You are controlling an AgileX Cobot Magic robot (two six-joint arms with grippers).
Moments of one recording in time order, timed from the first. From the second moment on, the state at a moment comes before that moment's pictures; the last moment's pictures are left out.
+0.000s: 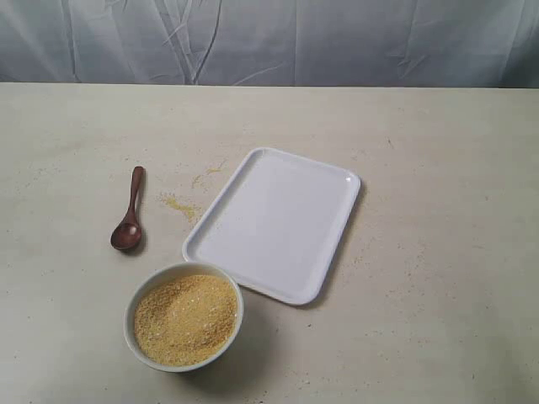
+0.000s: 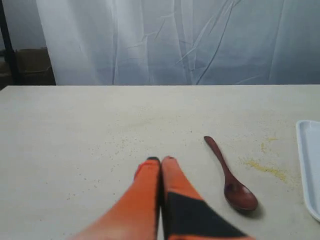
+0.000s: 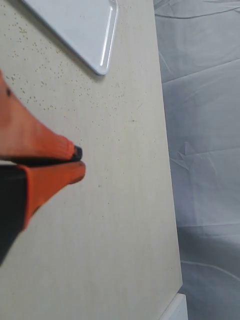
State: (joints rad) left arm -0.05 0.01 0.00 -0.01 0.23 0.01; right arm -0.01 0.01 0.00 -0.01 0.31 0.05
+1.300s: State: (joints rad) left arm -0.05 0.15 -0.15 0.03 -0.06 0.01; right arm -0.01 0.01 0.00 -0.01 0.31 0.05
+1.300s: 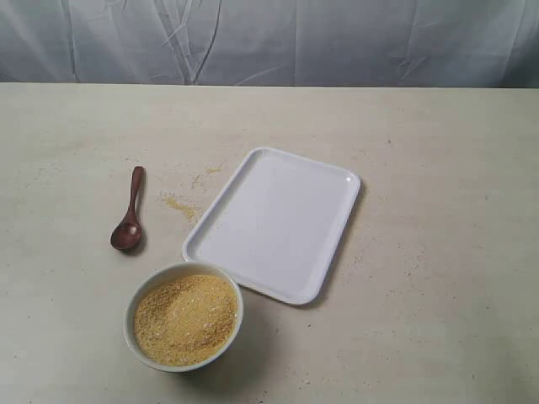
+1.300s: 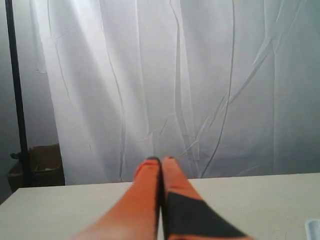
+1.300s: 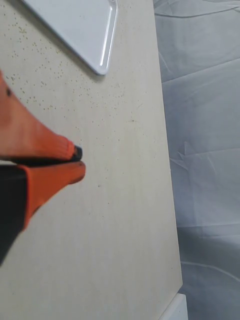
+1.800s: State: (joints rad) left arm -0.05 0.39 -0.23 0.01 0.01 0.00; right arm -0.01 0.01 0.00 -0.01 0.31 0.05
